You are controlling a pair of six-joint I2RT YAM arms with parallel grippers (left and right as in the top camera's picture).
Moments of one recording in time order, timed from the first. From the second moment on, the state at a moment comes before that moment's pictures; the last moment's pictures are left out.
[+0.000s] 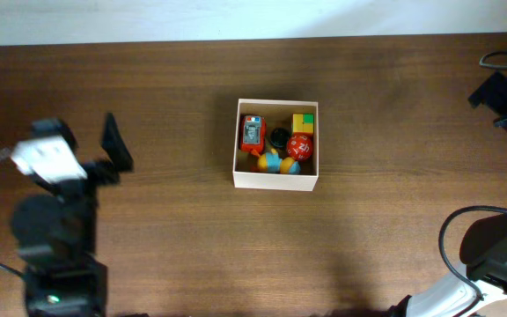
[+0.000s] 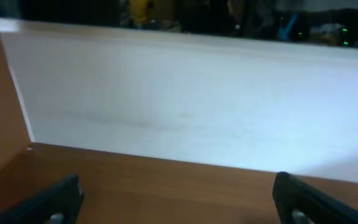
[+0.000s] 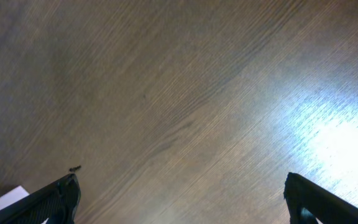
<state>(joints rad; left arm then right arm) 0.11 0.72 0.77 -0.06 0.01 -0.08 -0.45 1.91 2.07 -1.43 0.04 0.40</state>
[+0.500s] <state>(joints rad) 0.09 0.28 0.07 0.25 0.06 -0.08 -0.45 1.91 2.07 -1.43 0.04 0.40</state>
